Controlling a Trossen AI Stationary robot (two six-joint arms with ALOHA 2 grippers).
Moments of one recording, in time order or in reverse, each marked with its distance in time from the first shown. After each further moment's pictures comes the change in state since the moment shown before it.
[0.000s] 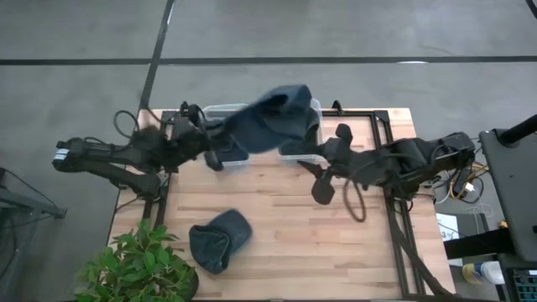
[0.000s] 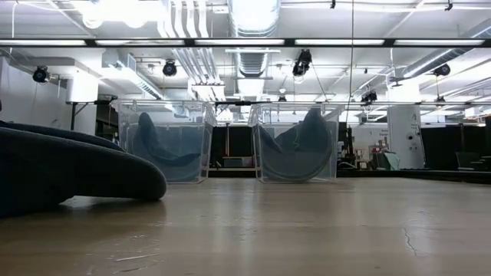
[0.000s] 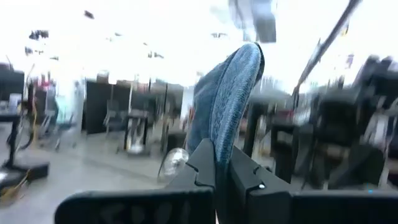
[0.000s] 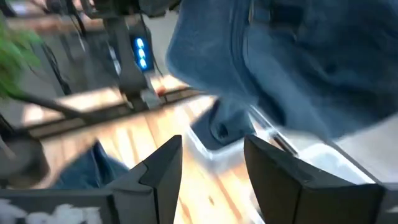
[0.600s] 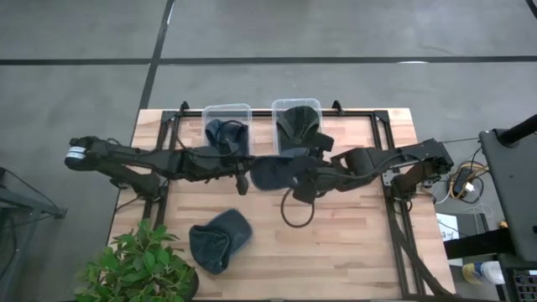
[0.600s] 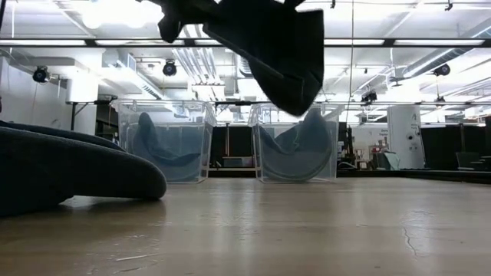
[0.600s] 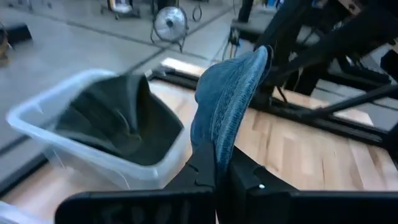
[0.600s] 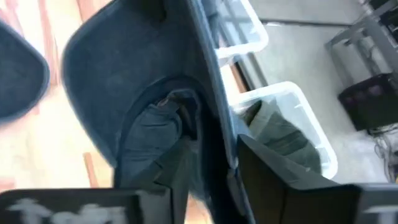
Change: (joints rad) left arm 0.001 0.202 0.000 -0.487 0.074 -0.305; right arm -0.099 0.203 0.002 -0.326 -0.030 -0.059
